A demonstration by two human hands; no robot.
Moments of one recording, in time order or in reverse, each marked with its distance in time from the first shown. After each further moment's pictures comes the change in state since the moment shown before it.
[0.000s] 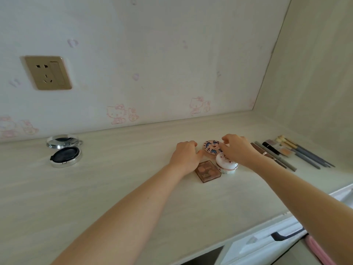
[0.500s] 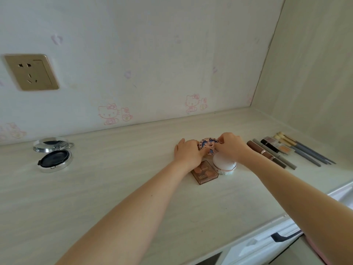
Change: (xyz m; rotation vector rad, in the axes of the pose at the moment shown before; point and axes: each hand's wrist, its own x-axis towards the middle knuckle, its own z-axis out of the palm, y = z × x) left_hand 0.026 0.007 0.023 0.021 -0.008 -0.063; right_hand 0.012 -0.004 0.006 0.082 -0.024 0.069
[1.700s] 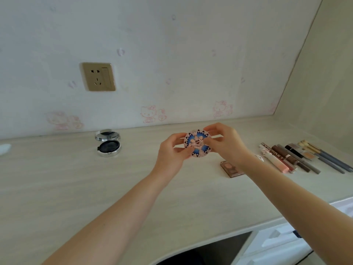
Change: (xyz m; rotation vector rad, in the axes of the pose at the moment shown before) left_hand -0.134 -0.057 -0.119 -0.842 0.287 0.019; right_hand -0.093 -0.115 0.004 0.633 0.022 -0.333
